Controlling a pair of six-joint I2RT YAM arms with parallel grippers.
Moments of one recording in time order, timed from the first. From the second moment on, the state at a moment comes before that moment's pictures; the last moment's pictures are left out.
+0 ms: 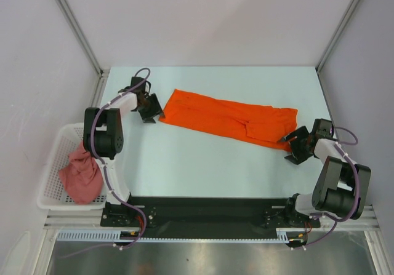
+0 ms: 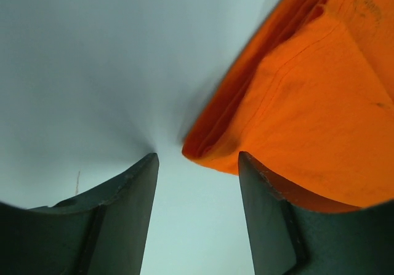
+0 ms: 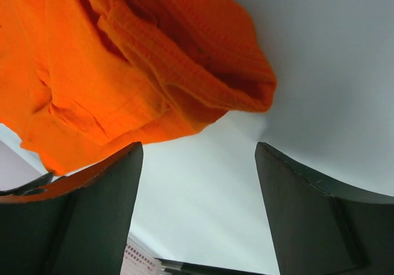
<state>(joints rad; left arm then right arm) -0.07 2.03 1.43 -0.54 0.20 -0.50 -0.33 1.37 0.66 -0.40 -0.32 0.80</state>
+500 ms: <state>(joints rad) -0.07 2.05 1.42 -0.51 0.20 -0.50 -0.35 1.44 0.63 -0.20 -0.20 0.88</state>
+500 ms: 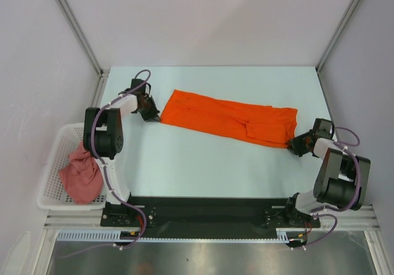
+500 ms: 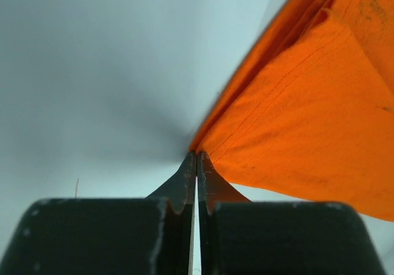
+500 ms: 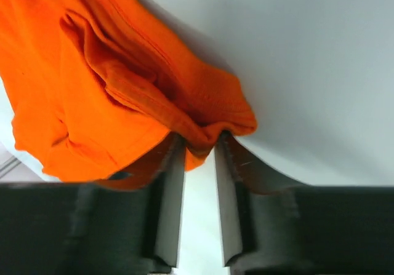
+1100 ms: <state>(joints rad) -0.28 1.52 0.76 -0.44 0.21 -0.65 -0.27 2.00 1.20 -0.04 -0.21 0.81</state>
